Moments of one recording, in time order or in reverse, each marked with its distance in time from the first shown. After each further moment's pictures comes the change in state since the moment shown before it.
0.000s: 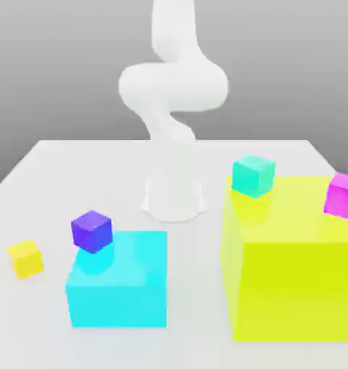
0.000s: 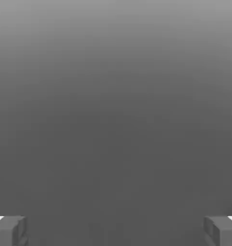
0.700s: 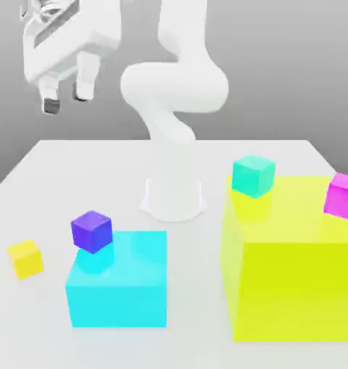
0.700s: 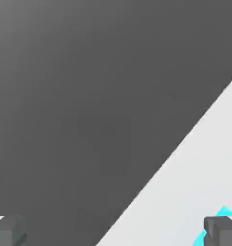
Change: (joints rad) arm -0.328 0.294 -0.079 -0.337 0.160 0.225 0.615
